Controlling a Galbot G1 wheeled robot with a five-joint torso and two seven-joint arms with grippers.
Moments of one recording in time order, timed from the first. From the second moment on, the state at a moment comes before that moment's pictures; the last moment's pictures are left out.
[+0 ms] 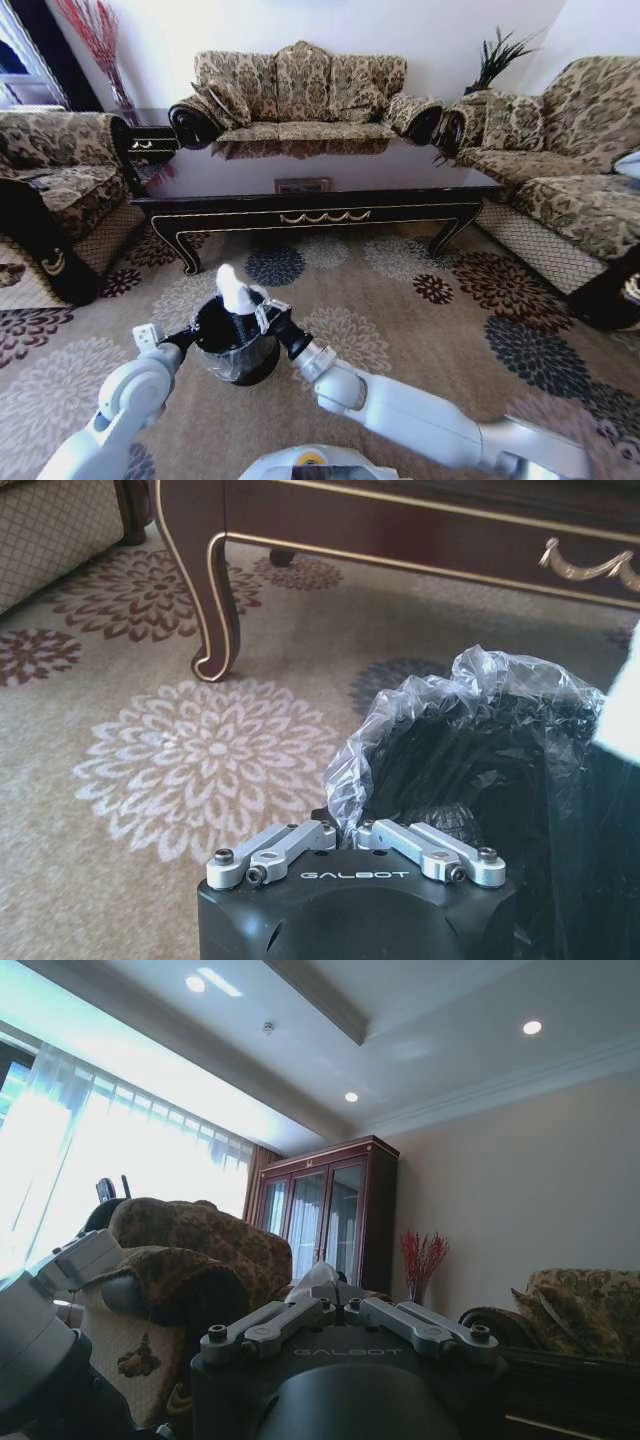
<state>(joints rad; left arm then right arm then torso) 1.44 -0.95 -0.66 -2.25 -1.11 0.64 -0.66 -0.63 1.07 -0.71 1.88 0.26 0.37 0.38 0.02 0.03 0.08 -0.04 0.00</state>
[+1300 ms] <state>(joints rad) 1.48 -0.96 -0.78 -2.26 -1.14 0.64 -0.65 -0.62 1.10 -0.65 1.83 0.33 0.34 0.41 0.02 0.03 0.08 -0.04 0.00</state>
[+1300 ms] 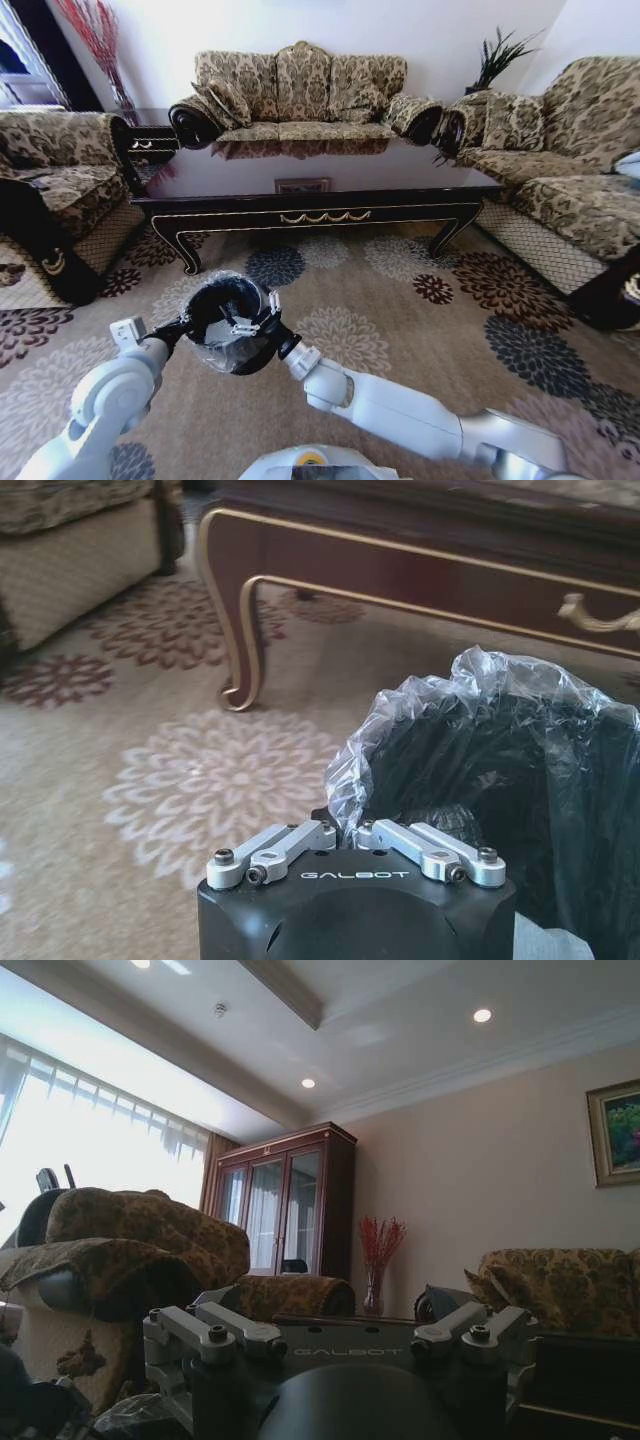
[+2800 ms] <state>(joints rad) 1.41 -1.15 -0.94 -1.80 -1.12 0.56 -0.58 -0.73 1.06 -0.34 1.72 0.39 0.36 0.46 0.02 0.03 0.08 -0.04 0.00</state>
